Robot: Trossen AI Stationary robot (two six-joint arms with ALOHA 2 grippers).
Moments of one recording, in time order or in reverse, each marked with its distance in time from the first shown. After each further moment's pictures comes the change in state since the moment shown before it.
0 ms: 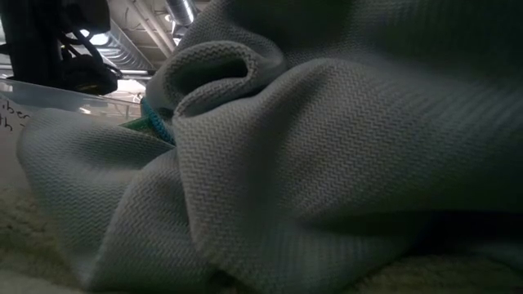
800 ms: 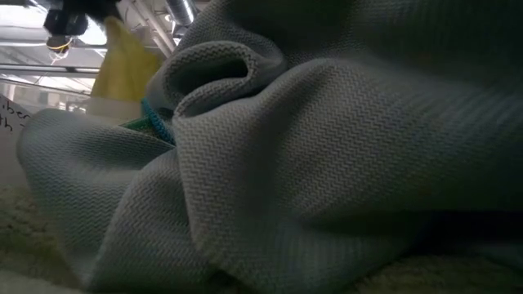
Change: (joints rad) left arm -0.008 -0.105 0.461 -0.007 -0.046 0.416; right arm -0.002 0.000 0.000 -0.024 0.069 0.002
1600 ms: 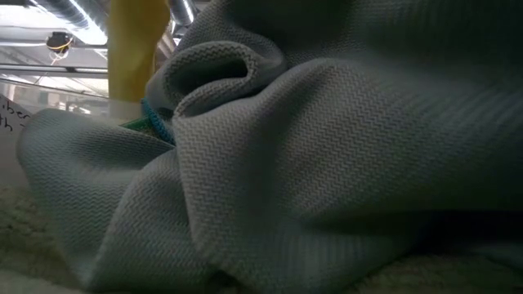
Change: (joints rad) left arm 0.000 0.001 0.285 0.164 0.269 0.289; right arm 0.000 0.000 0.000 0.005 0.000 0.001
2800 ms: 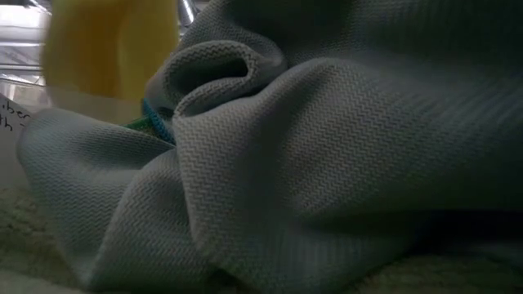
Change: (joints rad) left arm -0.168 0.304 0.094 0.047 0.051 0.180; right arm 0.000 0.000 0.000 0.000 0.000 0.000
